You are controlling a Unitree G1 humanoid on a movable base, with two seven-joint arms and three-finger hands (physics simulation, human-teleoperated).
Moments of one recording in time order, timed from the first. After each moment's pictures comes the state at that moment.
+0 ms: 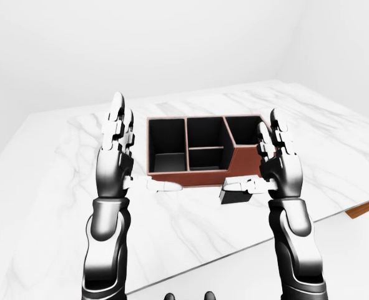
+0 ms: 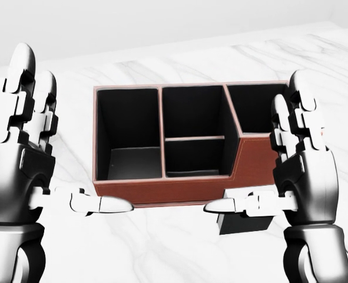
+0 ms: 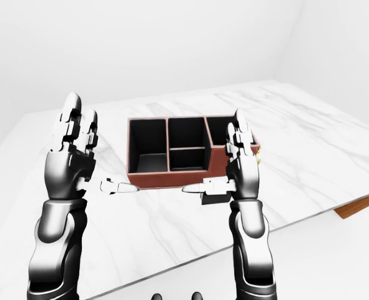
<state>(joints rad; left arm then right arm) -0.11 0.02 0.01 -0.54 0.03 0.09 -0.06 -0.05 -0.03 -0.06 -0.47 0.07 0.09 0.03</state>
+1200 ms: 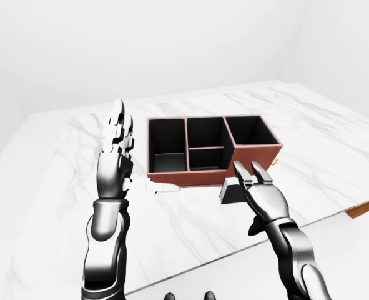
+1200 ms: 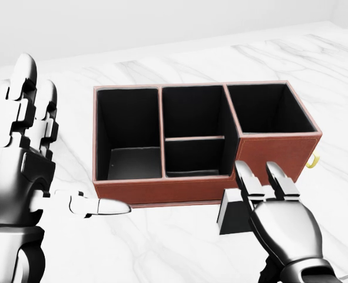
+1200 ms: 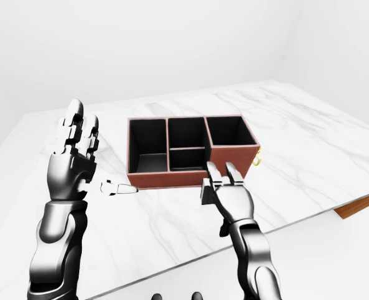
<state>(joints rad) -0.09 0.02 0.02 -0.52 0.02 0.09 -0.06 0.15 -0.10 -0.02 -0.37 -1.28 -0.05 0.33</state>
